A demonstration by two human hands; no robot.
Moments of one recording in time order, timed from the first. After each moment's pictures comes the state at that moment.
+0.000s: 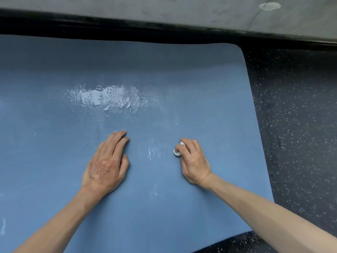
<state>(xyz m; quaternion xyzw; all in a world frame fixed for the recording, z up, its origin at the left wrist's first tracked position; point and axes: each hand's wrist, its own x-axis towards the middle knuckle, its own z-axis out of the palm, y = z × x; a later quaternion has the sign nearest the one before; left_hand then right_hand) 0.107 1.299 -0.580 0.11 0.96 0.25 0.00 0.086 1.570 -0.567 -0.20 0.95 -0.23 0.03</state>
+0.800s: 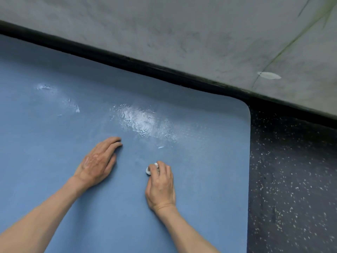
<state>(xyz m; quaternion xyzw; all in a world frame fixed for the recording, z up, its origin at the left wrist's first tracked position) 0.119 1.353 -0.569 -0.04 0.98 0.19 0.01 0.085 1.578 -0.575 -0.24 0.92 -0.31 0.01</state>
